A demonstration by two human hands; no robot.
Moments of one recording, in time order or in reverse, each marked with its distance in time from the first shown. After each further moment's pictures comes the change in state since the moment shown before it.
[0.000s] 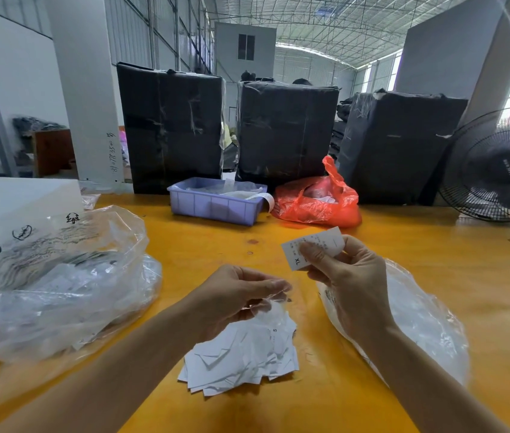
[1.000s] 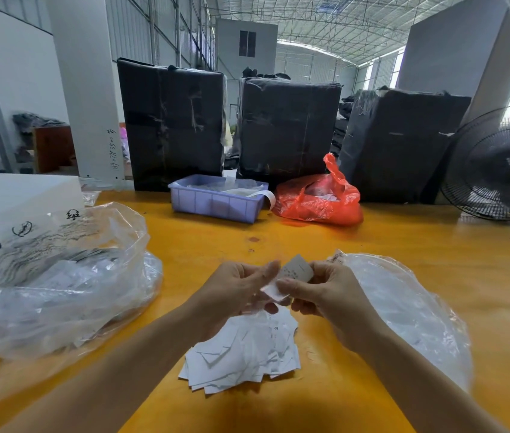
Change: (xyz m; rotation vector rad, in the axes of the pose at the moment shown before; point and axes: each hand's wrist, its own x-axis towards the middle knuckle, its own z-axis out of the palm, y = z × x) left_hand 0.006 -0.010 -0.003 0.104 0.028 0.134; right_hand -0.004 0.011 -0.004 -0.287 -0.281 0.258
